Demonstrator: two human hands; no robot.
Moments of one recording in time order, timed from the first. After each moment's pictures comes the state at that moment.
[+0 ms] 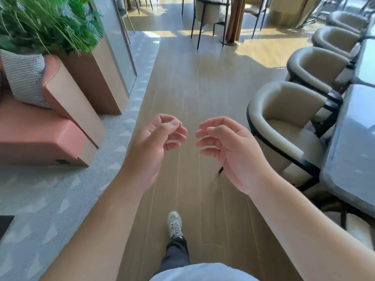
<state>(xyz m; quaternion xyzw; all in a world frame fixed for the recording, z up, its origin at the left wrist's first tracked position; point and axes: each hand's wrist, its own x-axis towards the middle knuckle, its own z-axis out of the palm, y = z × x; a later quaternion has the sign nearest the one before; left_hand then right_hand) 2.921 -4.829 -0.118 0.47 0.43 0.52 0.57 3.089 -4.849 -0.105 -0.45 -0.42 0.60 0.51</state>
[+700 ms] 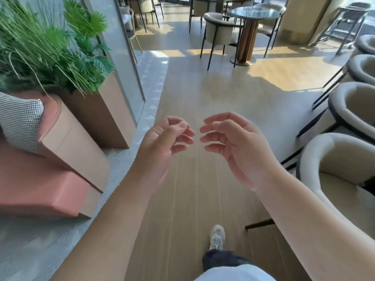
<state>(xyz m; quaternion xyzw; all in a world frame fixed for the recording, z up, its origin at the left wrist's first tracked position) 2.813 -4.430 -0.082 0.47 0.40 0.53 0.58 2.978 -4.443 -0.062 -0.42 -0.44 0.58 0.54</state>
